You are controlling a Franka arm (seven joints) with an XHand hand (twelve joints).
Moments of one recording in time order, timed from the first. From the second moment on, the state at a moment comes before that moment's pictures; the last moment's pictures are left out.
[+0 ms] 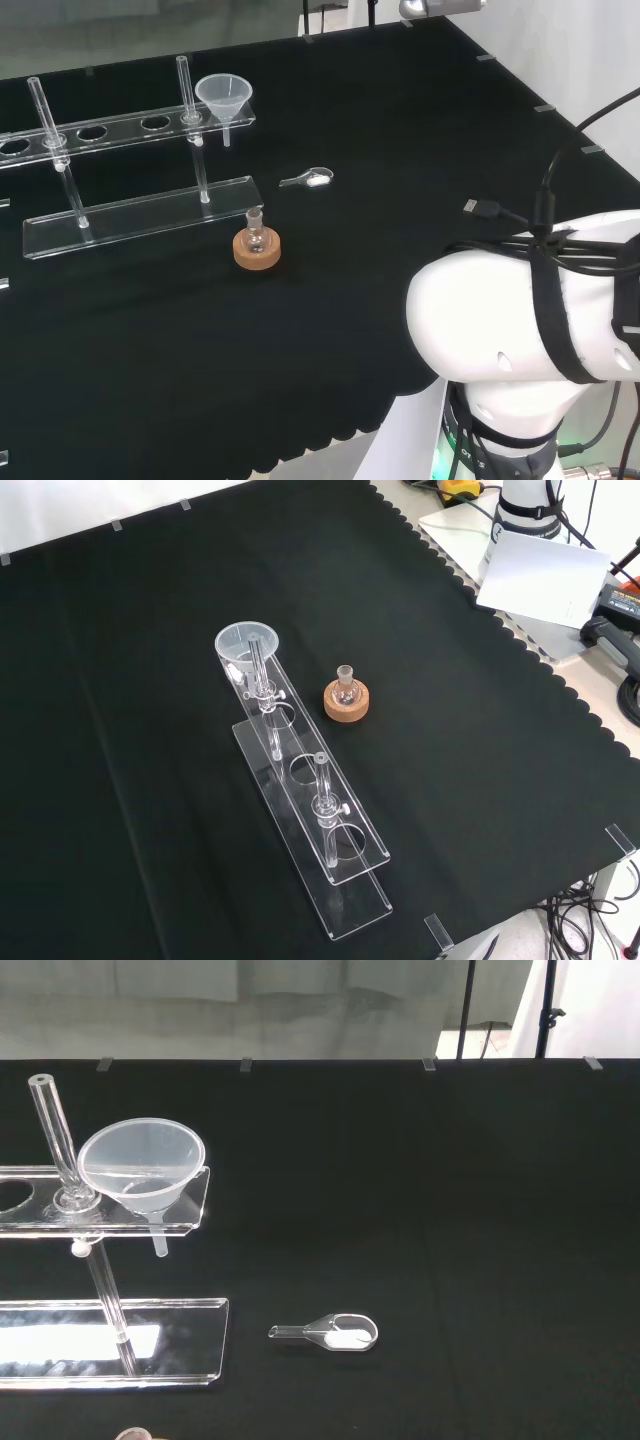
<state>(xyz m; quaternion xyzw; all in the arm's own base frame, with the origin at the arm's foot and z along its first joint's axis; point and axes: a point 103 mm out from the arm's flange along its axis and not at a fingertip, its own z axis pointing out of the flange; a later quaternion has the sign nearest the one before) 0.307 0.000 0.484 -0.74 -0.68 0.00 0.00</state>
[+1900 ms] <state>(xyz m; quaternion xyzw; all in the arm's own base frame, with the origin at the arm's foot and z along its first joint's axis) 0.386 -0.017 0.435 -0.73 -0.68 0.02 0.05</state>
